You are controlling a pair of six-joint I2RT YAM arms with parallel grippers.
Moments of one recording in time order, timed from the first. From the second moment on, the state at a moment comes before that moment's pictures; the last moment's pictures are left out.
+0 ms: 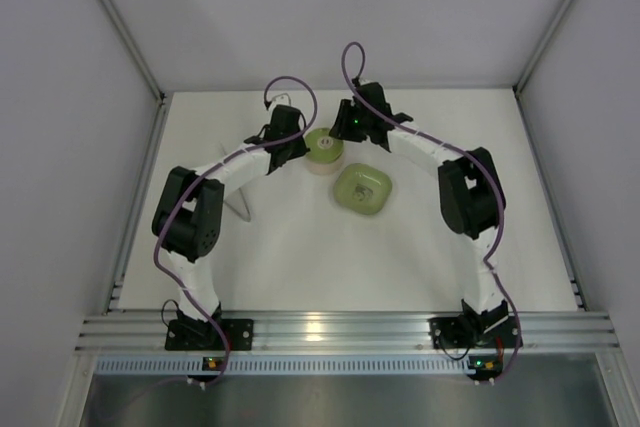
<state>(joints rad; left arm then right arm) -0.43 1.93 1.35 -0.12 -0.19 -0.59 0.49 2.14 1.72 -0.19 -0.14 0.54</state>
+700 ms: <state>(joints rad) -0.45 1.92 1.35 -0.12 -0.19 -0.59 0.52 2.10 1.62 -0.19 -0.05 0.54</state>
